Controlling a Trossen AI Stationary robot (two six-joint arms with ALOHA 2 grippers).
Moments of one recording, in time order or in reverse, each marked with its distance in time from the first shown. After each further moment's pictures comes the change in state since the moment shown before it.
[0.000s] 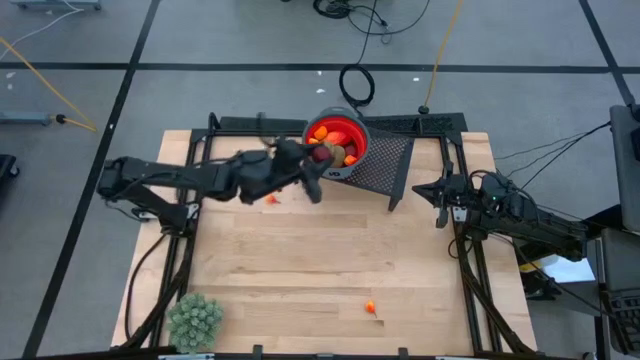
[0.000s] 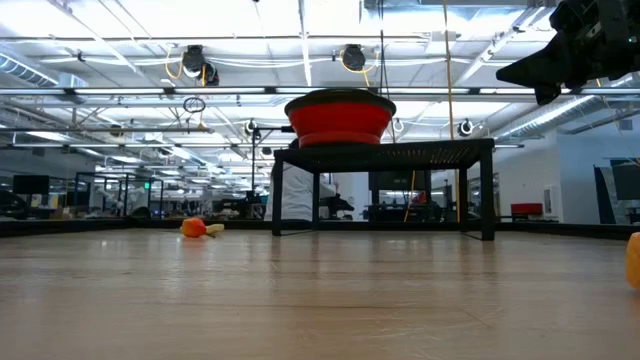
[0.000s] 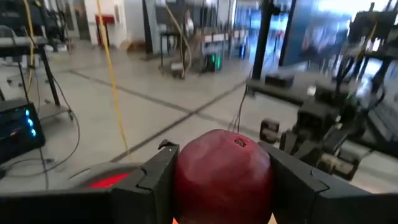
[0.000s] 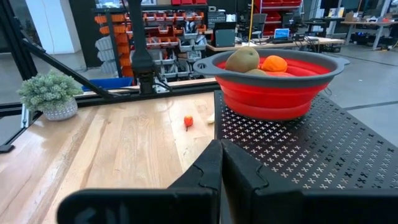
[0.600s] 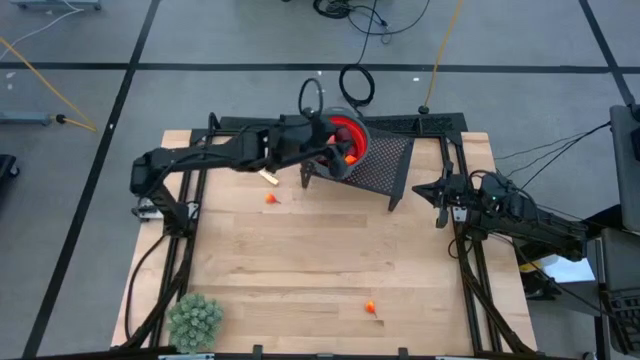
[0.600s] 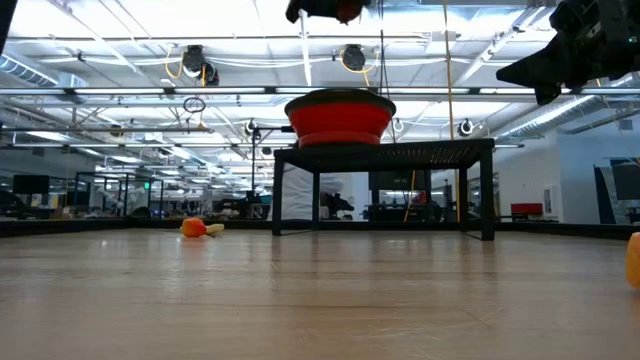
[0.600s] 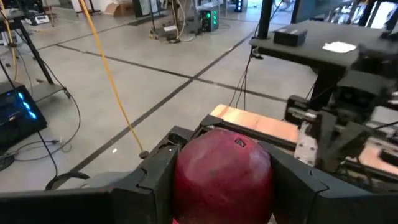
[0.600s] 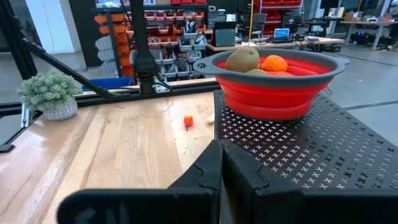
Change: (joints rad) left arm 0.187 0.243 0.360 -0.305 0.229 0.035; right arm 0.000 0.000 0.000 -0.002 0.000 0.000
